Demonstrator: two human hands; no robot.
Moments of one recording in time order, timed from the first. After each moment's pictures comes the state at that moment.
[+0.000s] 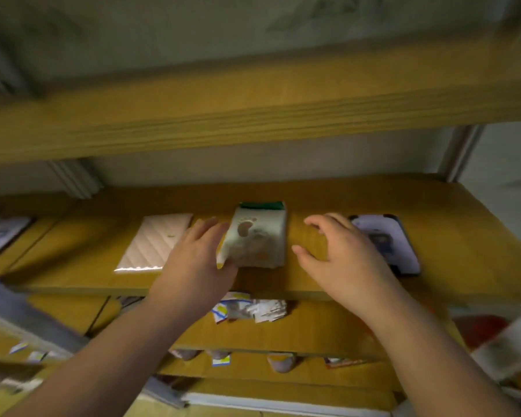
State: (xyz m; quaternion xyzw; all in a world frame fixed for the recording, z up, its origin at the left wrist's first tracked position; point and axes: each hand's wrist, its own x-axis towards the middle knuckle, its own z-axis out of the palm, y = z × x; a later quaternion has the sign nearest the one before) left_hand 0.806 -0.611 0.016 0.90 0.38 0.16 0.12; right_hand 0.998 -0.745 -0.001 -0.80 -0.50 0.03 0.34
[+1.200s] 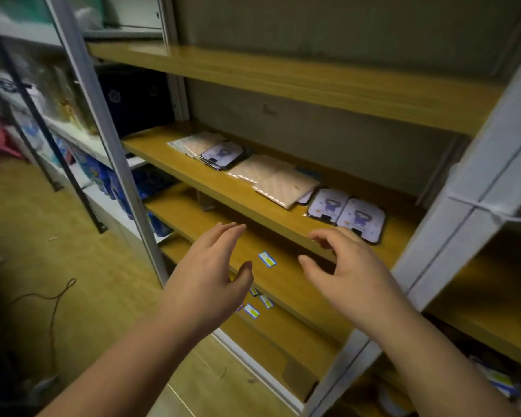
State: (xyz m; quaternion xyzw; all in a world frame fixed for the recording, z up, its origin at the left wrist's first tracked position) left_hand 0.189 -0.356 0.005 0.77 0.57 0.29 0.08; right_hand 0.413 -0.365 0.017 -0.63 -0.71 0.12 0.30
